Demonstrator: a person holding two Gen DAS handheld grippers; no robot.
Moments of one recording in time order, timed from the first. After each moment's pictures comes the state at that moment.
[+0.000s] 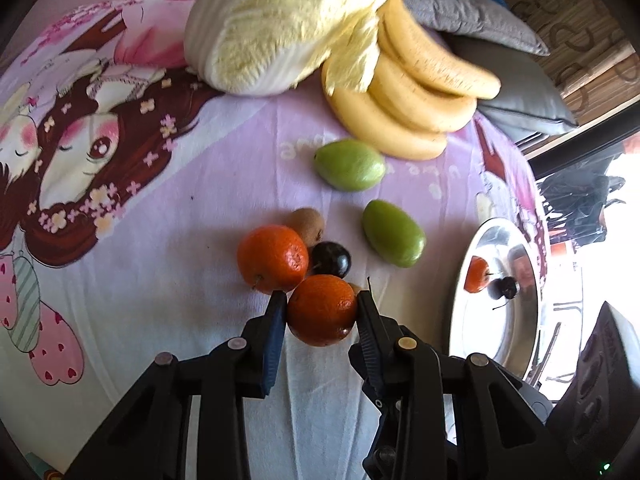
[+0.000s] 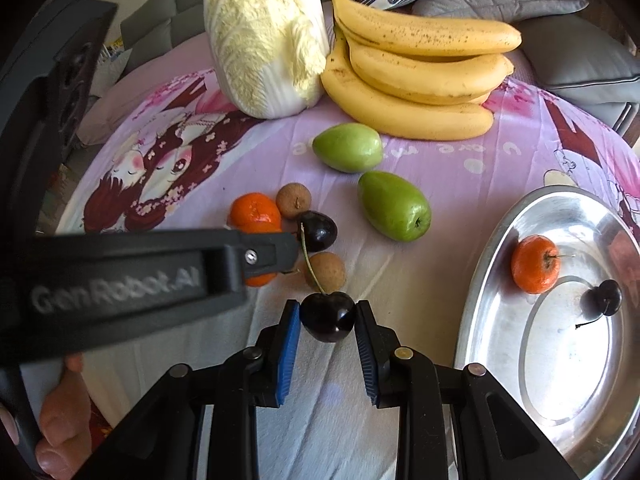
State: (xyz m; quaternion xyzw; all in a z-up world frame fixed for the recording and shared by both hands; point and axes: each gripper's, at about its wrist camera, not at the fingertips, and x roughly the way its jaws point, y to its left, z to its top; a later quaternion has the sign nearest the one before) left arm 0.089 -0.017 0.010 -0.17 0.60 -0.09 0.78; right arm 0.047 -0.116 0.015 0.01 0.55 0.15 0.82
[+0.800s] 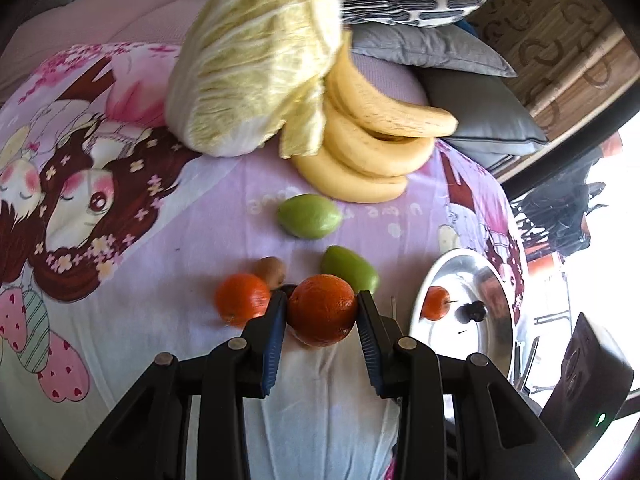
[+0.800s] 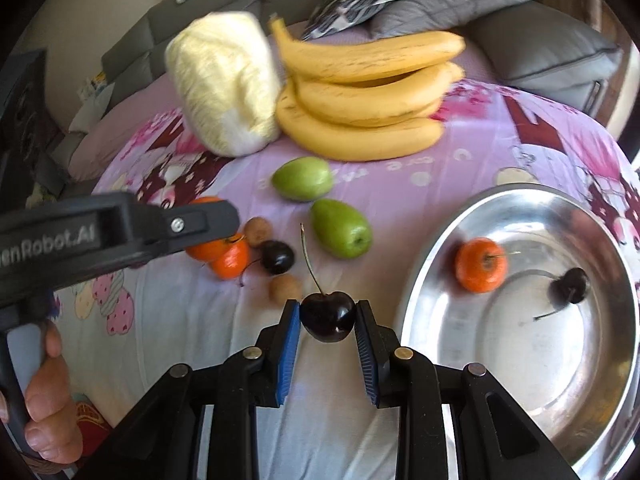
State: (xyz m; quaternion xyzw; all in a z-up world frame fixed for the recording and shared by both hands) left arm 0.092 -0.022 0.047 -0.17 0.54 -0.12 0.81; right arm 0.046 -0.157 0.039 0.06 0.53 0.11 0.84
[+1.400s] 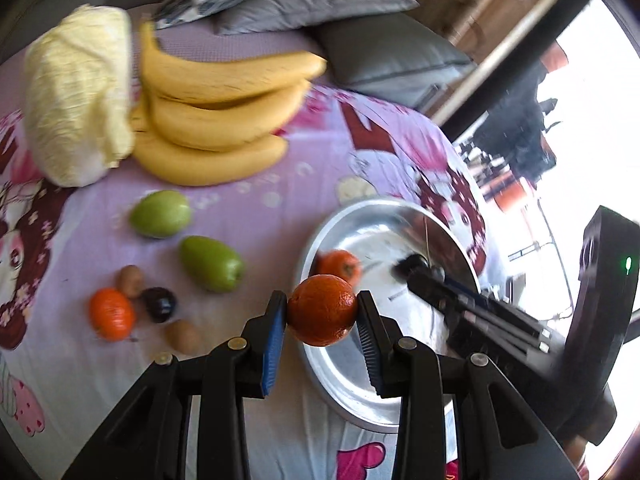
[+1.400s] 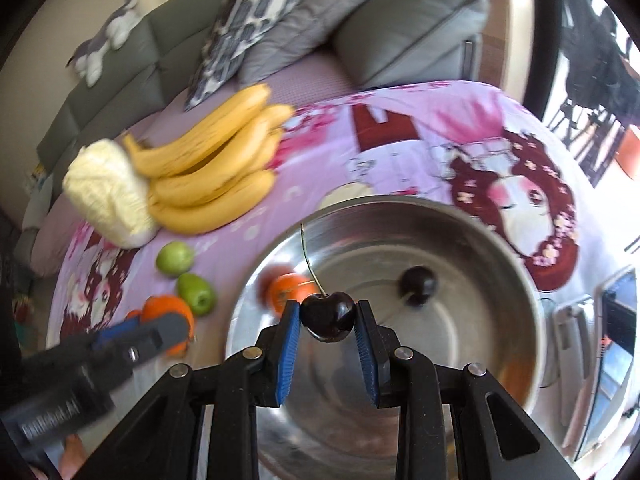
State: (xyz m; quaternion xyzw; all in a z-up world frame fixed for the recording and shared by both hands) left arm 0.080 -0.126 0.055 -0.08 0.54 -0.24 0.81; right arm 0.039 -0.281 0.059 0.15 0.50 -0.03 0.85
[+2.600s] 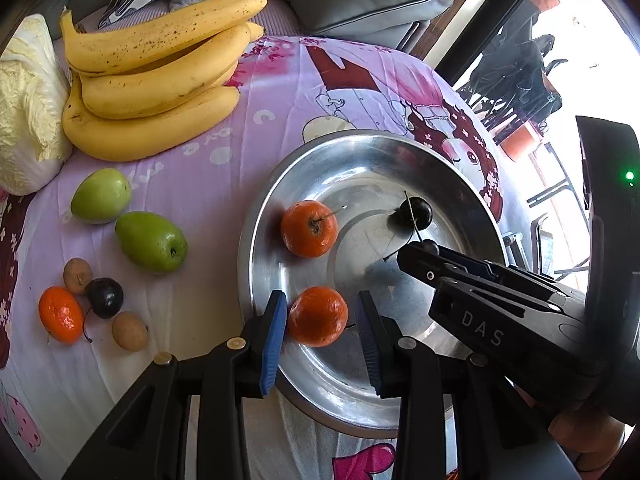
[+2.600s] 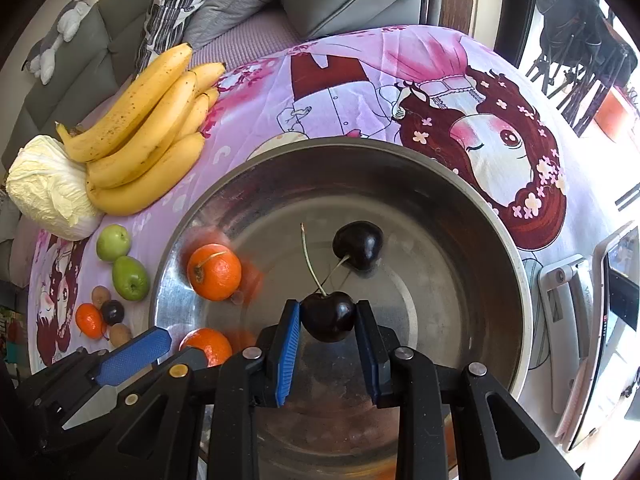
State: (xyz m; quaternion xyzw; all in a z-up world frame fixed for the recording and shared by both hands) left arm 0.071 -0.172 0.019 0.00 0.57 -0.25 0.78; right arm 0.045 -0.304 0.019 0.16 0.57 -0.08 0.80
